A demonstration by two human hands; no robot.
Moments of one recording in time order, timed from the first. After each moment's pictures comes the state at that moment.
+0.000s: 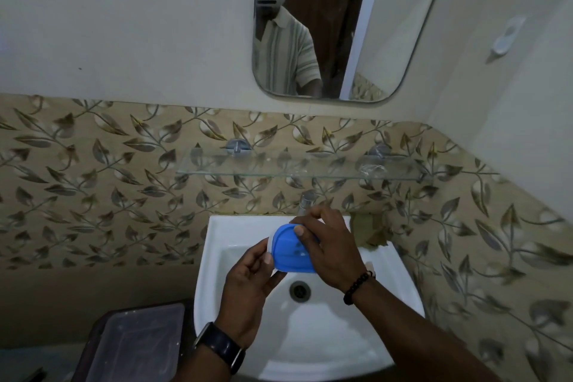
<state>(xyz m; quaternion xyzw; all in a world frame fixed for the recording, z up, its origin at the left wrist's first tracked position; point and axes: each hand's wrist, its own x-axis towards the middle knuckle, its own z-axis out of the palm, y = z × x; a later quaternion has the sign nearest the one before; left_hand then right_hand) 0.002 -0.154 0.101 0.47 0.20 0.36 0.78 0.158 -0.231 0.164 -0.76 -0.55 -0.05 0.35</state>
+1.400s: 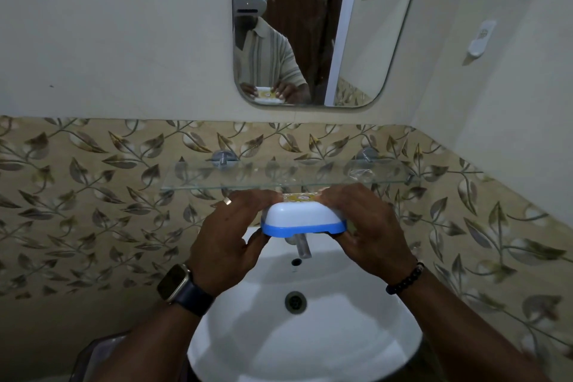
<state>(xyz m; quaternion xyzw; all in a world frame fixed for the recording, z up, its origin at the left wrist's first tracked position) 0.001 -0.094 0.211 0.87 0.03 0.47 0.17 0.198 -0.265 0.234 -0.62 -0.66 -0.27 0.33</state>
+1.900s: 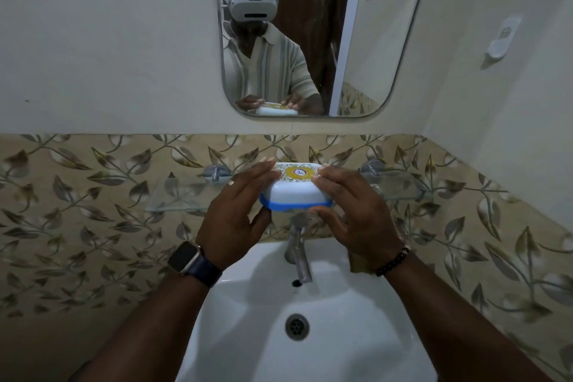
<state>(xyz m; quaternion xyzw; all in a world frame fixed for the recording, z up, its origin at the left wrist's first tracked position) 0.070 -0.050 0.227 0.89 0.06 0.43 0.13 0.264 -0.210 0.231 -0.63 -0.64 -0.31 0.31</state>
